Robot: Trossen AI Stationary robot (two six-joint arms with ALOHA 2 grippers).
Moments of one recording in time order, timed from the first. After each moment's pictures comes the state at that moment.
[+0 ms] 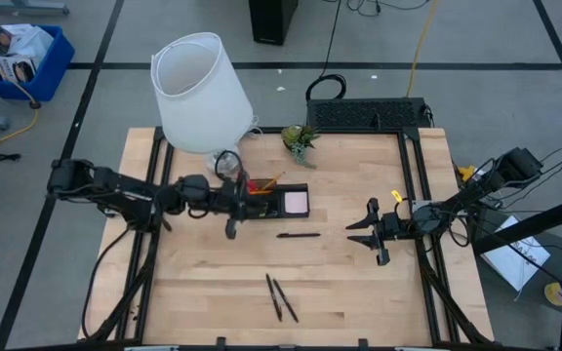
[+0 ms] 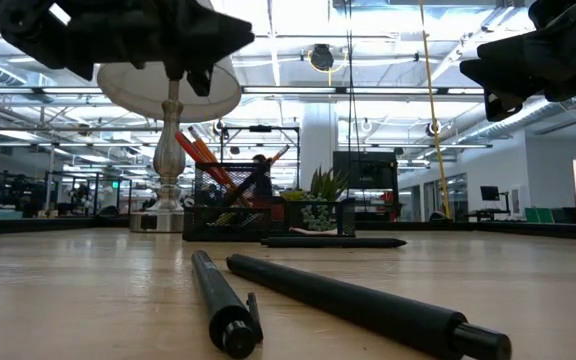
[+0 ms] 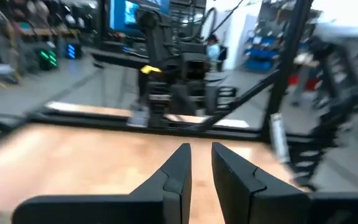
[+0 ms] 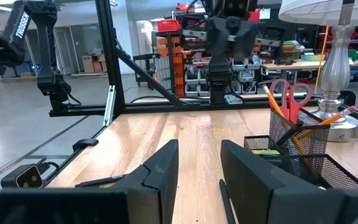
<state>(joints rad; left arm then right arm) 0.02 1.29 0.48 0.83 0.16 -0.15 0.48 0.93 0.01 0.97 0.39 0.07</state>
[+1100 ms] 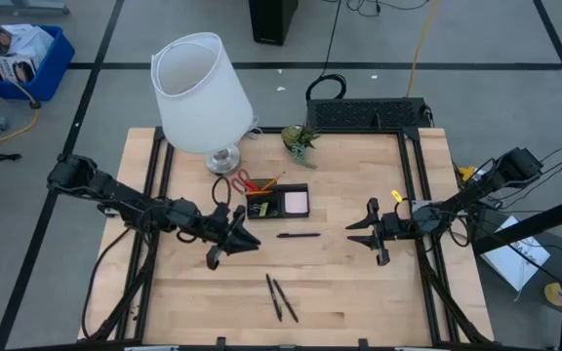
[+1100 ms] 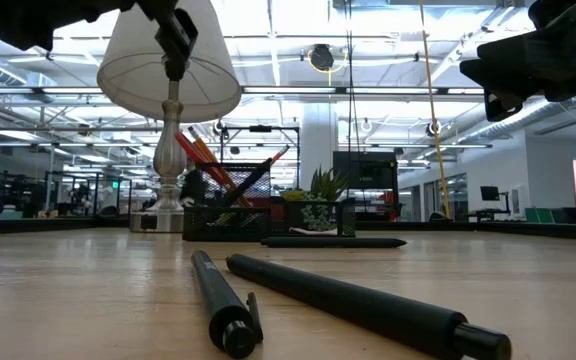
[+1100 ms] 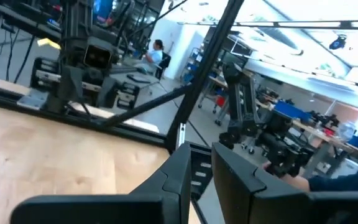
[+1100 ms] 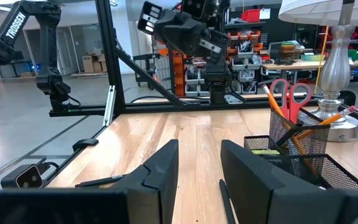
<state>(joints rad) -0.28 1.29 0.48 0.92 0.07 -0.44 0.48 0.93 0.01 0.97 0.39 0.07</state>
